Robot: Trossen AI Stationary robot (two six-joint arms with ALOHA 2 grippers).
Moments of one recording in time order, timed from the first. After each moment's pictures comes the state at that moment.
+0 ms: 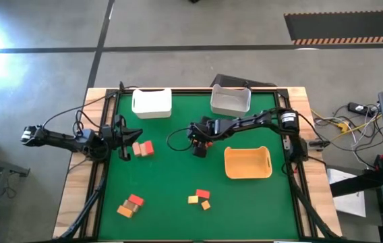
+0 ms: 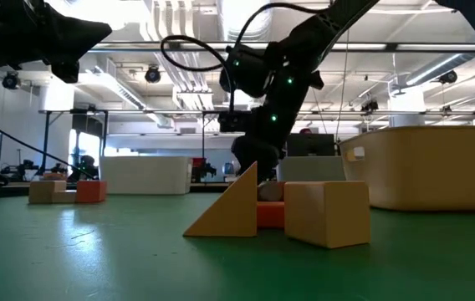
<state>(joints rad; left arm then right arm) -0.16 0.28 0.00 0.59 -0.39 0.06 -0.12 2.07 1.36 -0.41 0.17 0.02</state>
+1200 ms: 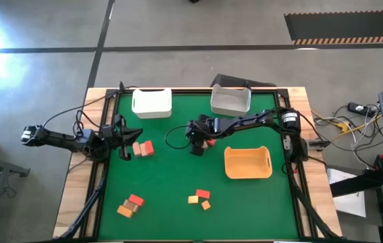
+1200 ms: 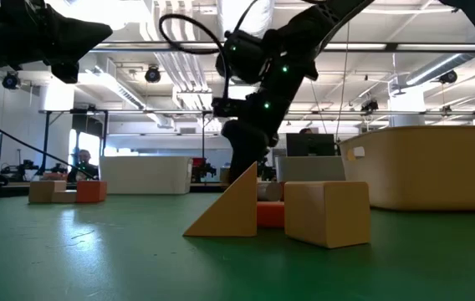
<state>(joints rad) -0.16 0.29 0.00 0.59 -0.40 0.06 -0.12 2.04 1.40 -0.39 0.18 0.01</state>
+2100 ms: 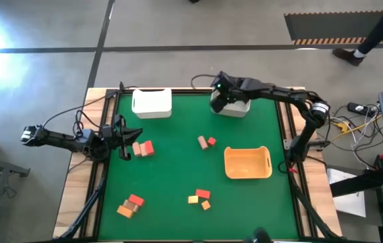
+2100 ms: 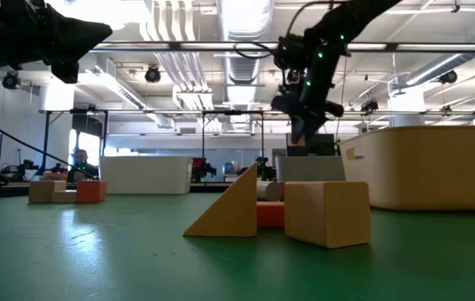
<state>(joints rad) -0.16 0.29 0.00 0.60 -0.40 0.06 -0.56 1.75 1.36 -0.70 0.24 0.28</state>
